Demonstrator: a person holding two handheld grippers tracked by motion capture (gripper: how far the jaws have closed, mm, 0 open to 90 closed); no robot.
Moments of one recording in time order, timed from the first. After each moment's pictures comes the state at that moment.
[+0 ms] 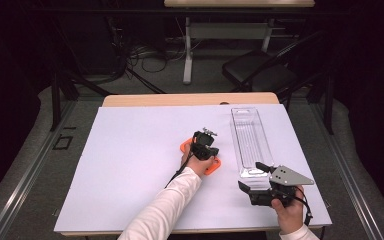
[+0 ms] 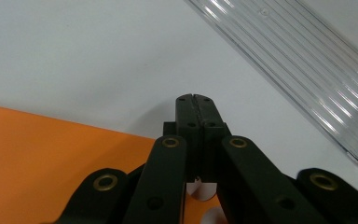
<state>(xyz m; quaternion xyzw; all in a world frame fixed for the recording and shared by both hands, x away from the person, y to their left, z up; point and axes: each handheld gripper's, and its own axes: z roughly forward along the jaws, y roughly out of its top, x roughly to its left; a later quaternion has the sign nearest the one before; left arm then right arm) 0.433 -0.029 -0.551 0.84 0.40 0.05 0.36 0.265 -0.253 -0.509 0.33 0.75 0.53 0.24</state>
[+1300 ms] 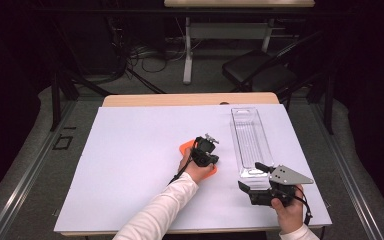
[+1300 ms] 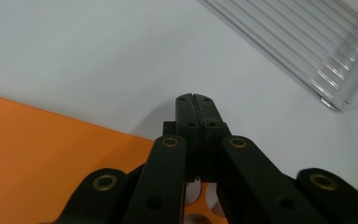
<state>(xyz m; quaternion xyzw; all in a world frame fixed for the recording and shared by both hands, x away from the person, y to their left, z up) 0.411 -0.024 -0.549 0.87 0.36 0.04 0.33 0.267 -0.253 -0.512 0.33 0.75 0.53 0.23</state>
